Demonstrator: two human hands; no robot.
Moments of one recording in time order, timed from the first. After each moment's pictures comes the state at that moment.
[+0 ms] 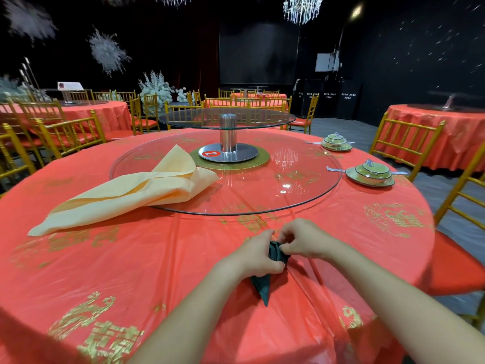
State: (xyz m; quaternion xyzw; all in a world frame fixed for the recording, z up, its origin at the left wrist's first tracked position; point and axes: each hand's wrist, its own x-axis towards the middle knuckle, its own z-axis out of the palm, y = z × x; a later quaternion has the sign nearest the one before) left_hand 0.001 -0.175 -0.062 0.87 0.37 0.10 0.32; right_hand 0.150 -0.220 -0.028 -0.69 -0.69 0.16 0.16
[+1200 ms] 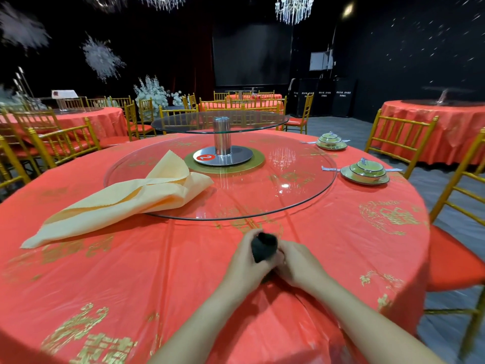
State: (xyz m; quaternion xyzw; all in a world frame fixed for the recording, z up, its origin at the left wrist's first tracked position) left_hand -0.004 -0.199 -0.084 0.73 0.32 0.40 0.46; right_hand 0.132 -0.239 -0.077 -0.74 -0.62 0.10 0.23
